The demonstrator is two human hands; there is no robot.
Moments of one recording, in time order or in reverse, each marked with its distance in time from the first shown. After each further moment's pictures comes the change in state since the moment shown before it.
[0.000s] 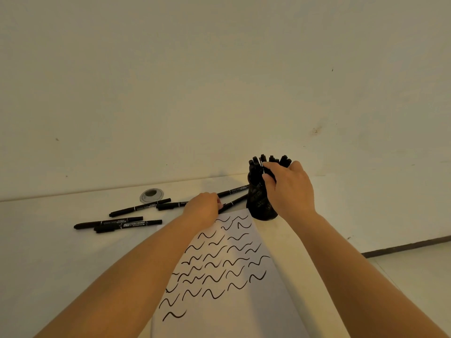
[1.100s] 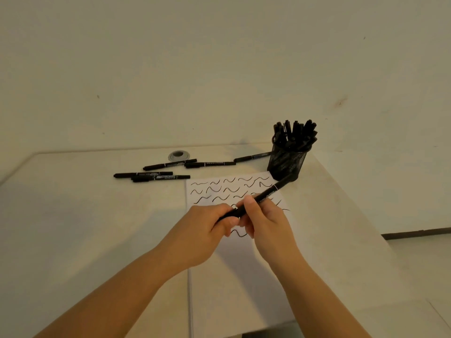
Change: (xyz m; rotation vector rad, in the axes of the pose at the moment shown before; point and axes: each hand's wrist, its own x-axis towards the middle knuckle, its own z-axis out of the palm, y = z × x) left_hand -0.209 -0.009 -0.020 -0.476 0.109 0.280; right_hand -0.150 -0.095 0.000 0.915 -0.329 0.422
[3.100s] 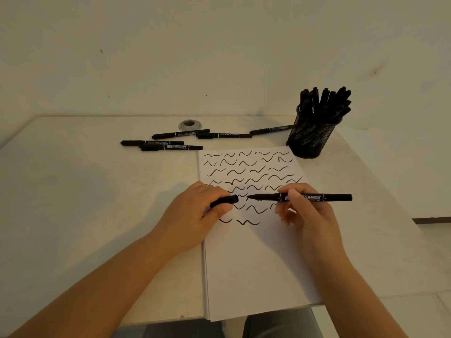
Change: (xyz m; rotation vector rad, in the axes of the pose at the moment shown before) left_hand -0.018 -0.056 0.007 0.129 0.100 0.041; right_hand -0.011 0.033 -0.022 0.318 -0.019 -0.070
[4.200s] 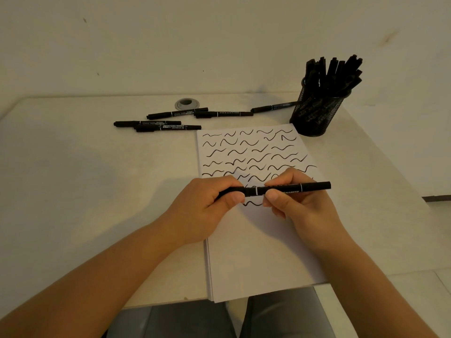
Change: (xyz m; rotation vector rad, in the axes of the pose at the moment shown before) left_hand -0.006 0.013 0.005 -0.295 -0.080 0.012; right_hand -0.008 -0.002 0.007 -0.052 -0.232 0.017
